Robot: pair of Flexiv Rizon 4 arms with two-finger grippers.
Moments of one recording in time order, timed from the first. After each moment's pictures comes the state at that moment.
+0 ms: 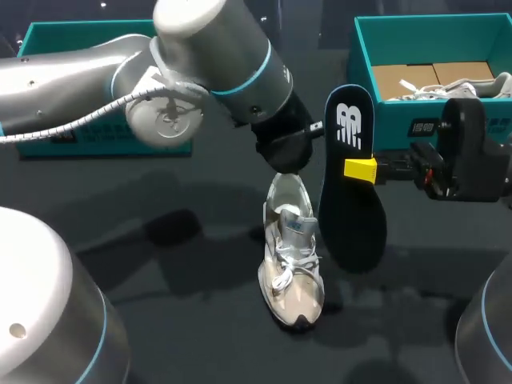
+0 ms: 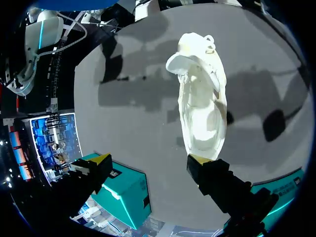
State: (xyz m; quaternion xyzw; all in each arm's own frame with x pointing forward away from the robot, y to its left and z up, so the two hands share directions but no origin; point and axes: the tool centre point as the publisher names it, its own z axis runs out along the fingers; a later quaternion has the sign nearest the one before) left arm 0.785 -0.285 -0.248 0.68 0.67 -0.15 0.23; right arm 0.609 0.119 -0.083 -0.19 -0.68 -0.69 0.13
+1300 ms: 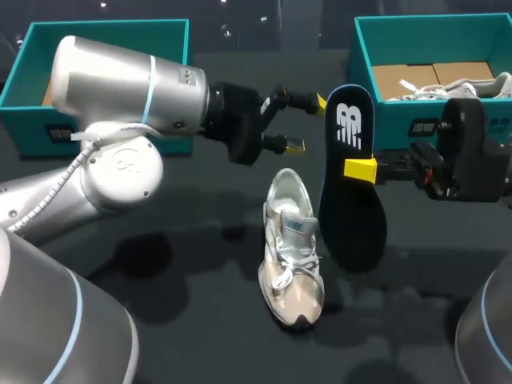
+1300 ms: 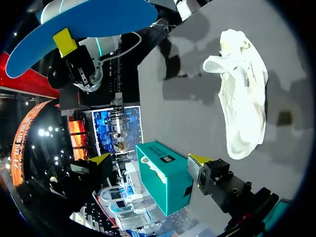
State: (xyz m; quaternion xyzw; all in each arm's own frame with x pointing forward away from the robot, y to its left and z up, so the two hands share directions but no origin) left arm 0.789 -0.272 -0.179 0.58 0.59 -0.34 0.44; right arm 0.609 0.119 -0.083 -0.19 -0.68 -0.69 0.13
